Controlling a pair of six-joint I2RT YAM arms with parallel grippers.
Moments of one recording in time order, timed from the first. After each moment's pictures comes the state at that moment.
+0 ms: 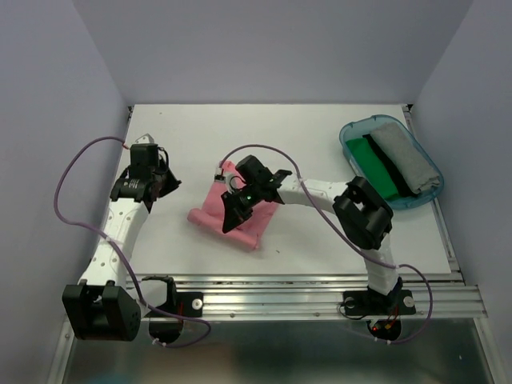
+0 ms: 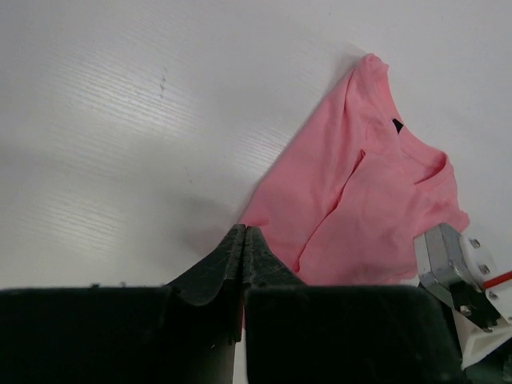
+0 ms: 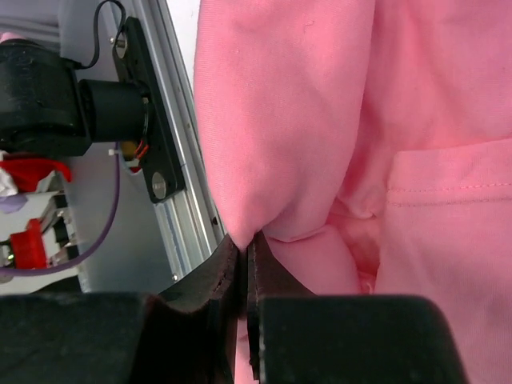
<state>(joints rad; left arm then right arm) -0.05 1.11 0.99 -0.65 -0.05 -0.53 0.87 2.05 1.48 -0.29 -0.78 0.29</state>
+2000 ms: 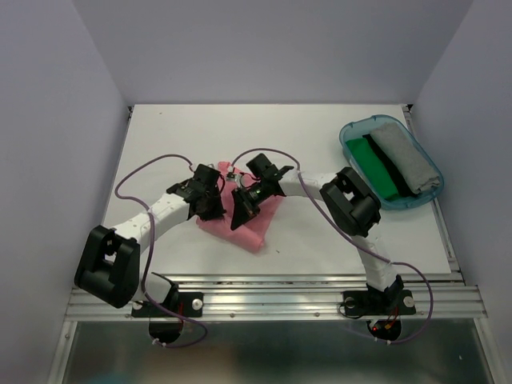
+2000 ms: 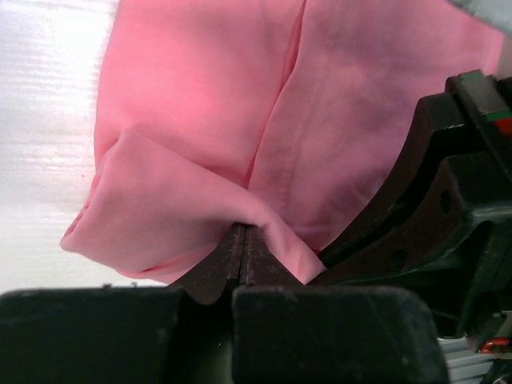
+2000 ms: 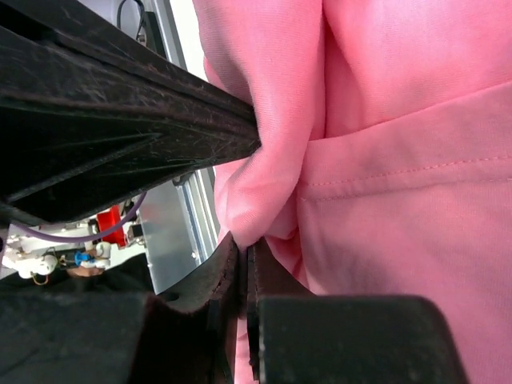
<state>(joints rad) -0.47 1.36 0.81 -0.51 -0.03 -0.65 0.75 2.22 1.52 -0.29 -1.04 0.34</state>
